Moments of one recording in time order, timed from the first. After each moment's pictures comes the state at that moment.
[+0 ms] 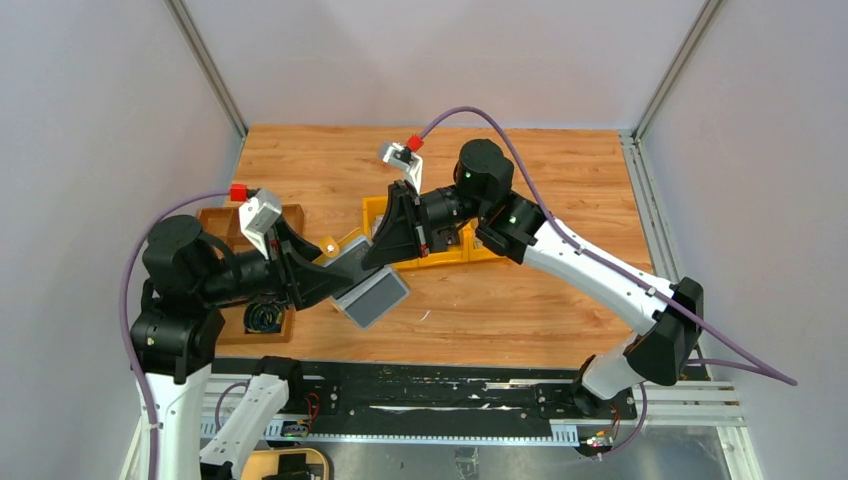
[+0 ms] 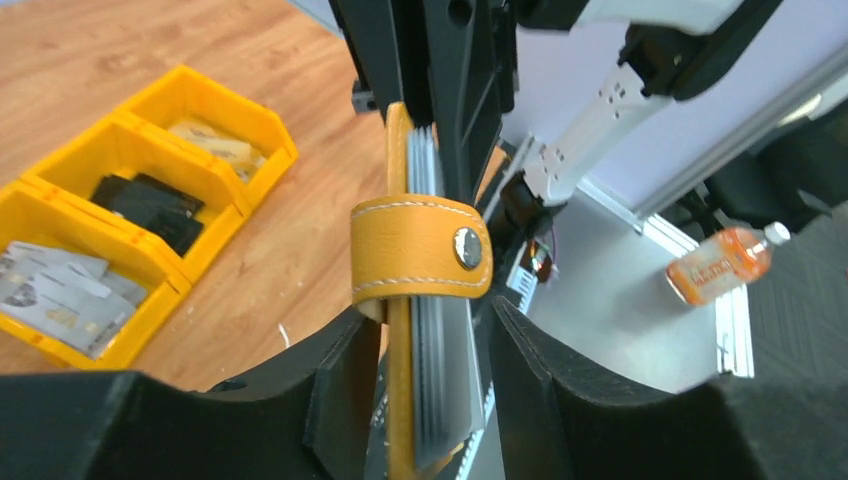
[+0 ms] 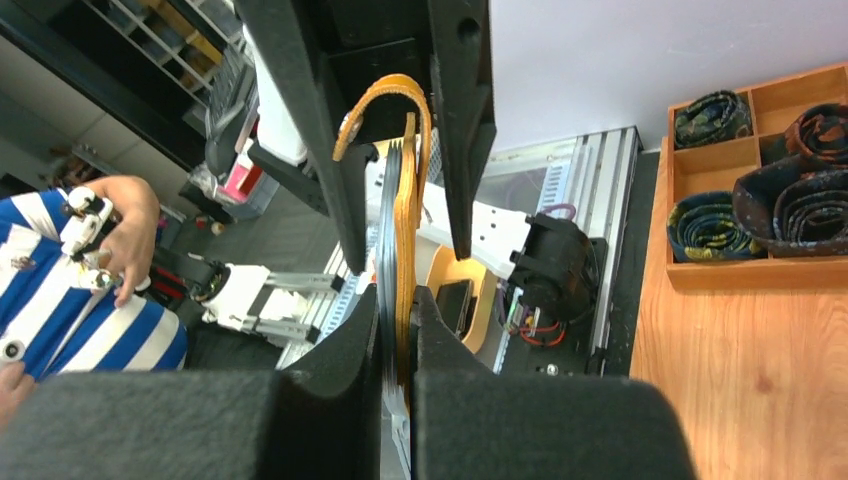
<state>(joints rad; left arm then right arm) -0.11 0.67 1.28 -0.76 1.03 -0.25 0.91 1.49 1.45 0.19 -1.05 0.67</state>
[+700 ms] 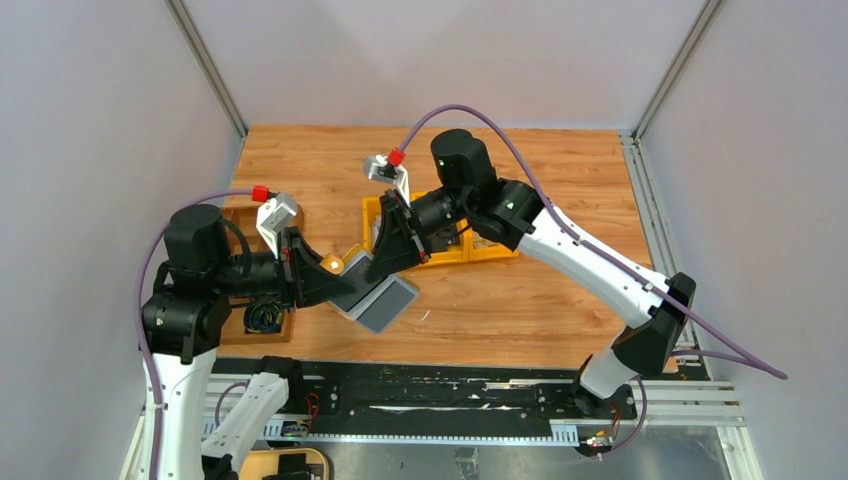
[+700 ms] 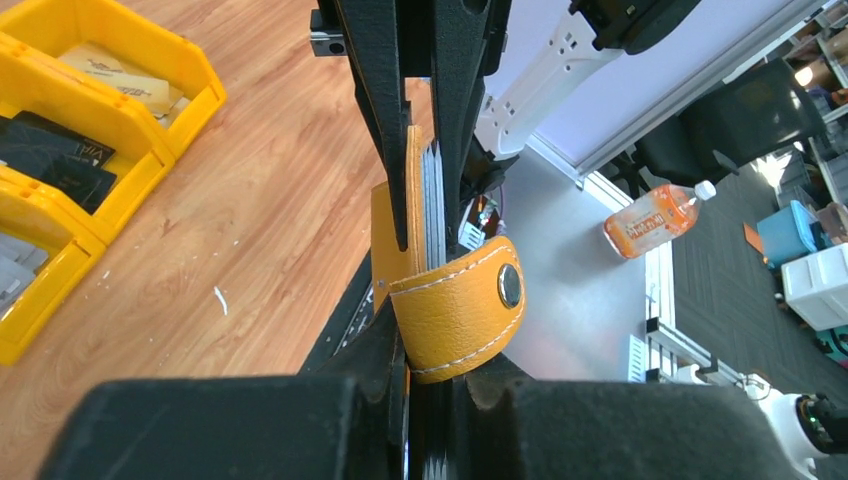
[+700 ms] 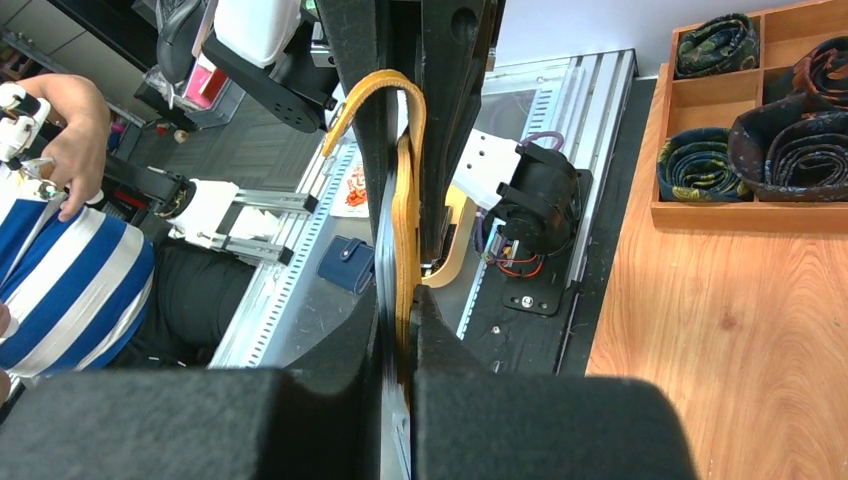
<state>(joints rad) -0.11 0.73 1.26 -0.94 1.18 -0.14 0.94 1.57 1.70 -0.39 -1.11 0.23</state>
